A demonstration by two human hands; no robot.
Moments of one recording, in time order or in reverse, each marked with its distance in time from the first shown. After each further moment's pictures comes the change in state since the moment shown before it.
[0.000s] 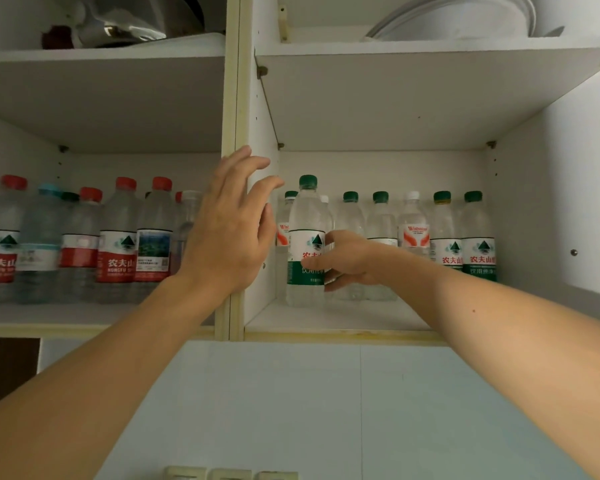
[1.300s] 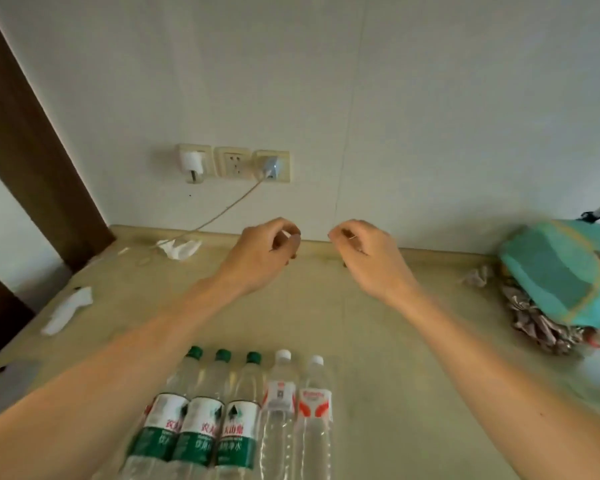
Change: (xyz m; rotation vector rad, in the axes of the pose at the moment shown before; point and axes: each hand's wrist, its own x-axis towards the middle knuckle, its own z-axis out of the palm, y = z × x) left_hand -0.389 0.206 -0.036 -0.707 -0.969 -1.002; right_hand -0.329 0.283 0.190 -0.123 0.083 0.057
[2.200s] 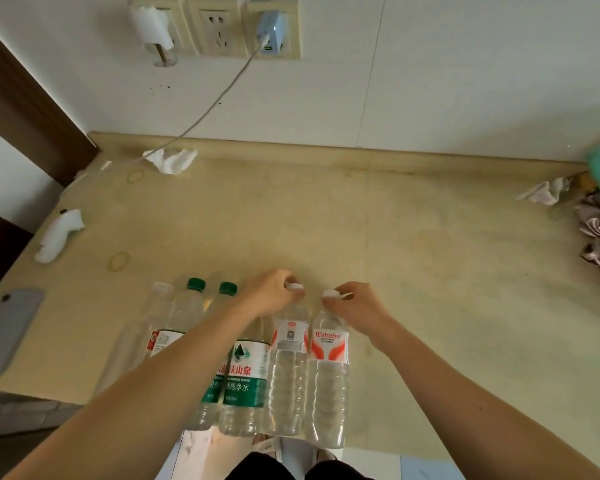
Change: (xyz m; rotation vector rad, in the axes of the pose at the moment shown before) left_hand -0.066 -0.157 0.122 0.337 -0.579 -0.590; right_hand -0.095 0.173 0.153 0.225 -0.430 0.873
